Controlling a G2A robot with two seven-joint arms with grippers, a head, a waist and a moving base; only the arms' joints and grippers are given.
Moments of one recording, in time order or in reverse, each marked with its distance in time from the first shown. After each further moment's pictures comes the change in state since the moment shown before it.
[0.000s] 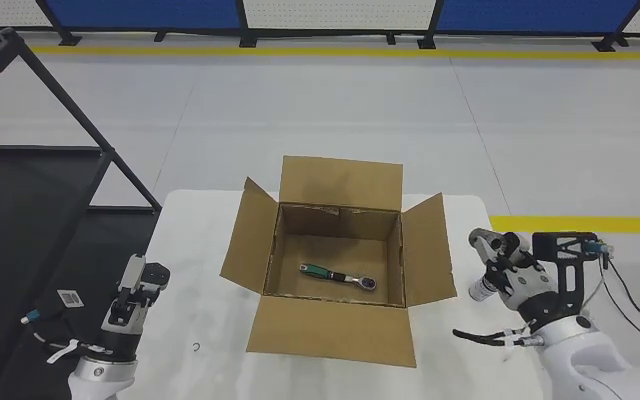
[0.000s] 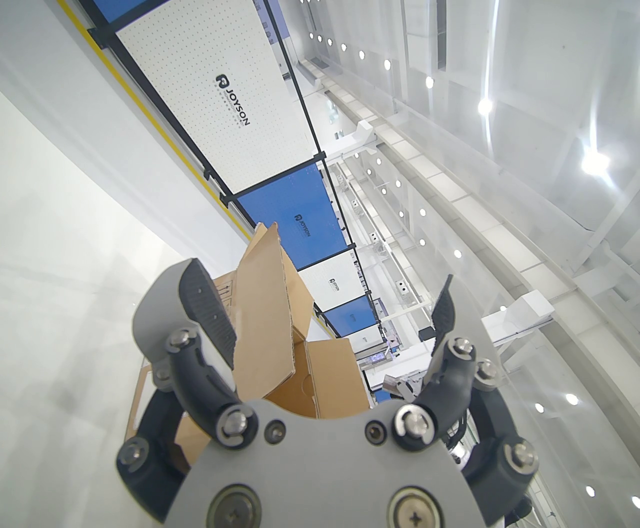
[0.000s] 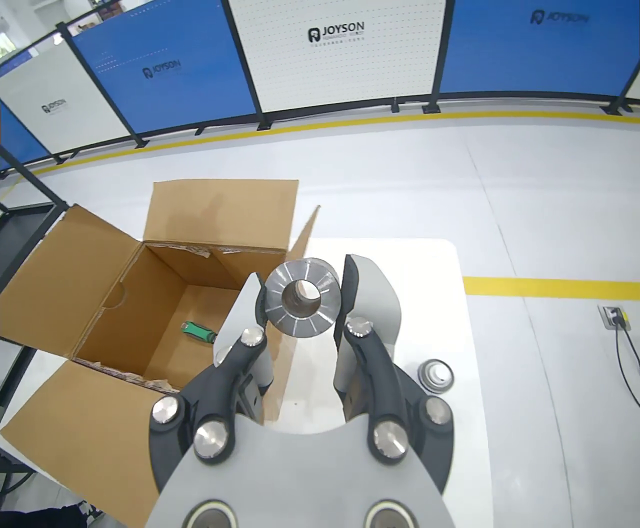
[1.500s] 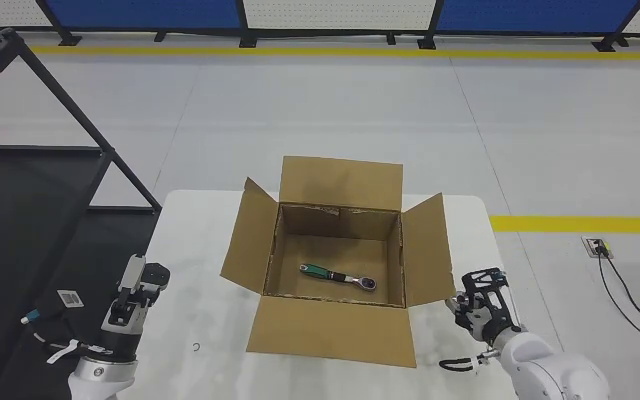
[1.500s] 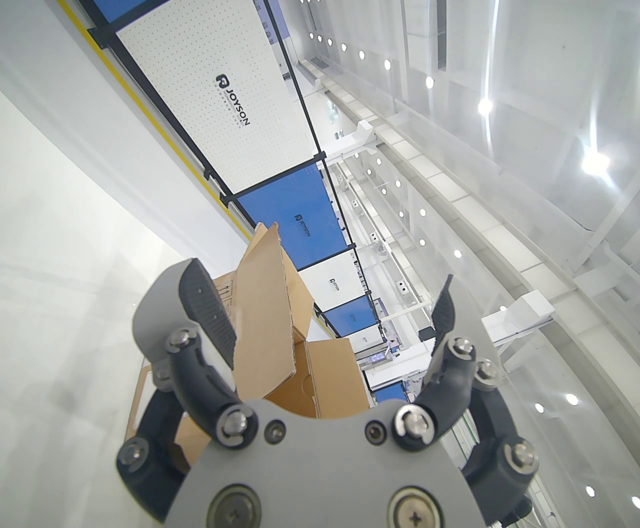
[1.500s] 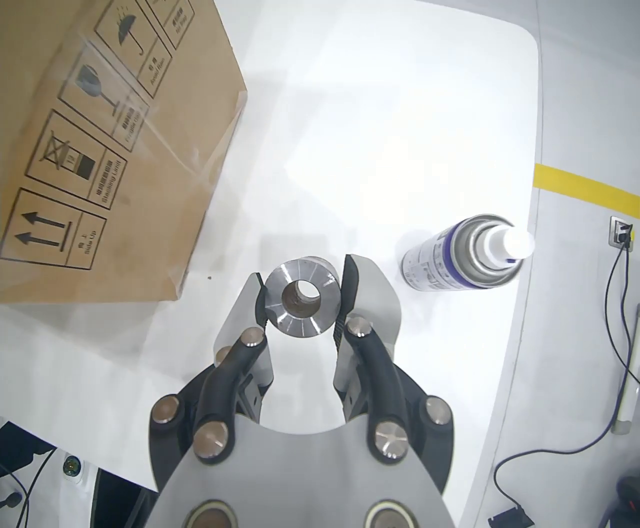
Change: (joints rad) left arm 0.000 0.000 0.000 0.000 0.000 0.000 0.000; right arm -0.001 0.067 -0.091 0.440 -0.126 -0.196 0.039
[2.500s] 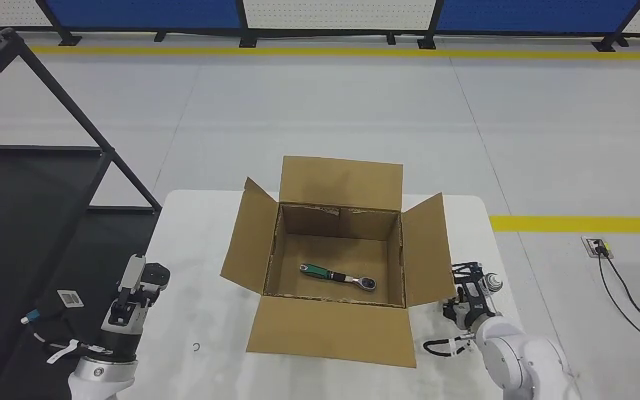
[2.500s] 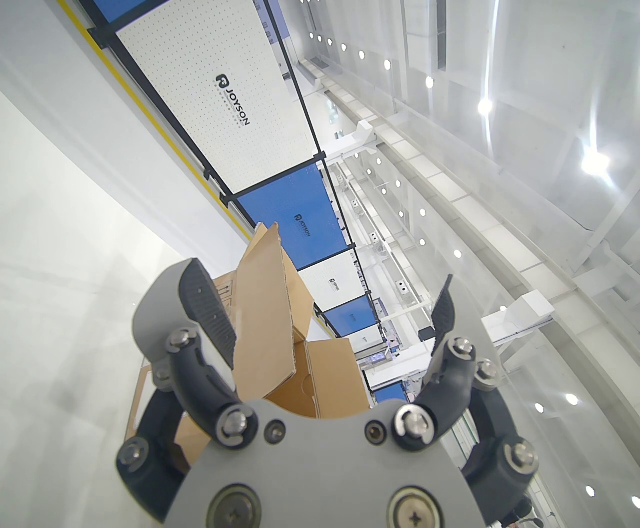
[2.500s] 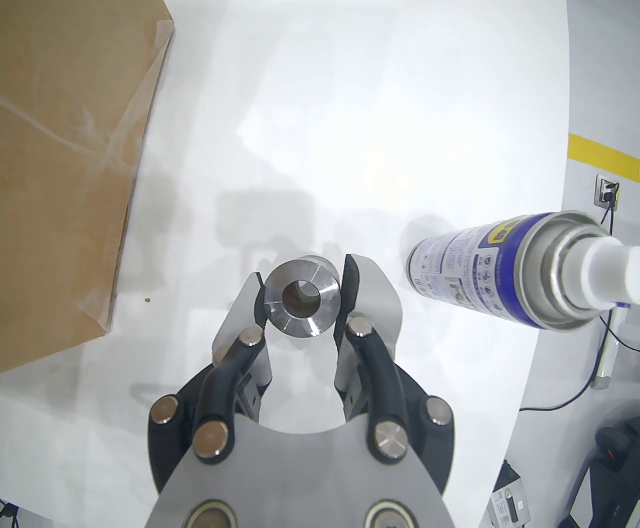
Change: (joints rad) left arm 0.000 0.000 0.000 0.000 0.000 0.000 0.000; right arm 0.132 0.011 -0.110 0.199 -0.082 0.113 0.010
